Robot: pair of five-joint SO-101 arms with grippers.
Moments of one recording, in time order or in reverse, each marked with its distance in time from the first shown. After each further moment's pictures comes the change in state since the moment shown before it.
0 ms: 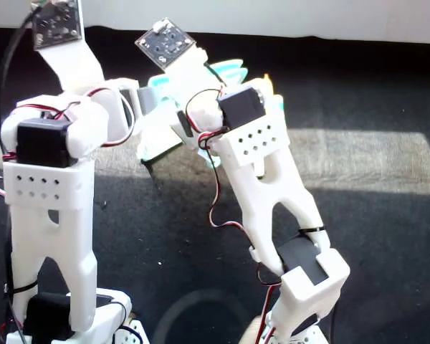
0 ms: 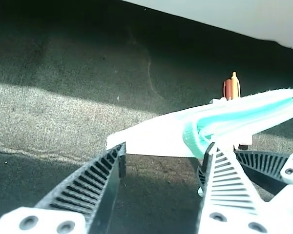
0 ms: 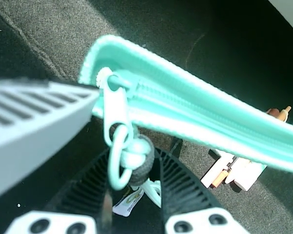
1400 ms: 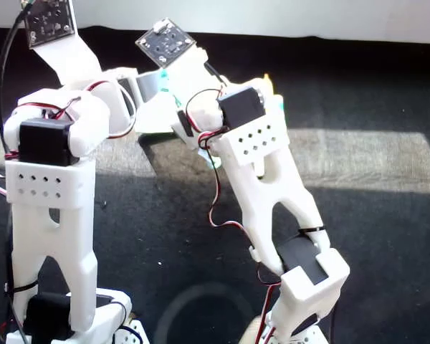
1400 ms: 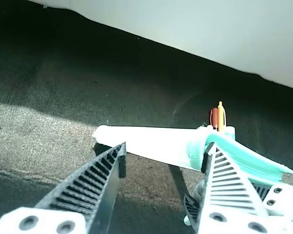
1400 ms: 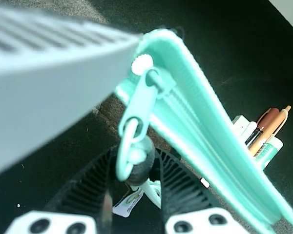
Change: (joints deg) left arm 0.0 0.0 1.3 -8.1 3.7; right arm 0.0 0.0 0.0 0.0 -0.1
